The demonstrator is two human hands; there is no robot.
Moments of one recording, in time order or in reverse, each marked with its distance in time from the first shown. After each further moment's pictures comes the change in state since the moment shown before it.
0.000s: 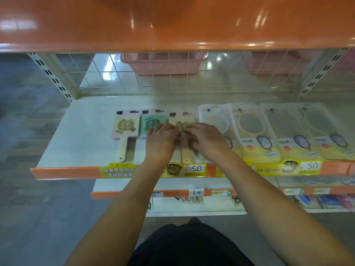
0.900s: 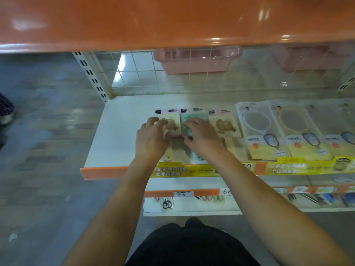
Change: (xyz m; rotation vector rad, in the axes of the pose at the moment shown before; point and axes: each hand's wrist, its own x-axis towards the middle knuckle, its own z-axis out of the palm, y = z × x) left_hand -0.019 -0.140 -0.055 -0.102 0.023 -0.187; right_hand 0.053 -0.133 0.044 0.076 0.064 0.047
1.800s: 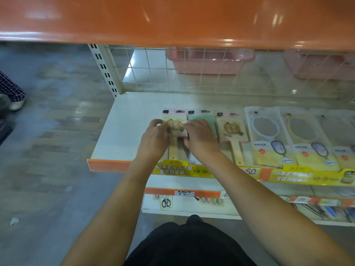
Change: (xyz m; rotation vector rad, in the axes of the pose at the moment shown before) left_hand -0.008 -0.014 -0.003 -0.141 -0.049 -0.033; right_hand 0.011 -0.015 0.020 -0.098 0.030 -0.060
